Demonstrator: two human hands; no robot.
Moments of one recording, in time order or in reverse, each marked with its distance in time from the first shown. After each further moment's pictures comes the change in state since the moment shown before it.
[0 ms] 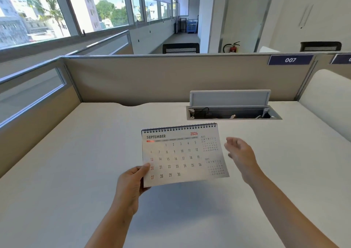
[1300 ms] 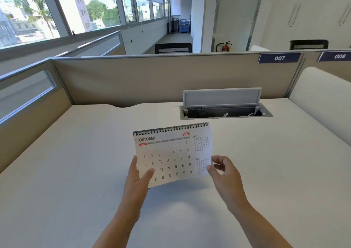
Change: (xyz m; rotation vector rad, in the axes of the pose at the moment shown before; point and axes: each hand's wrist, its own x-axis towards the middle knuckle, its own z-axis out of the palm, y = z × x) left_hand -0.021 -0.003 0.024 0.266 -0.099 0.133; right_hand -0.075 0.007 0.016 -0.084 0.017 -0.051
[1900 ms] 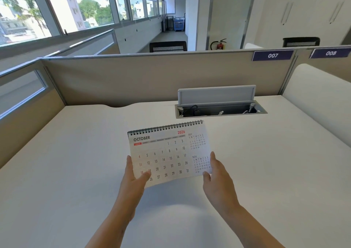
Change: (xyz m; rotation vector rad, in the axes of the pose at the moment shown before) left_hand 0.004 0.002 0.000 0.107 -0.041 -0.001; right_hand -0.006 0.013 0.010 -0.459 -0.047 -0.126
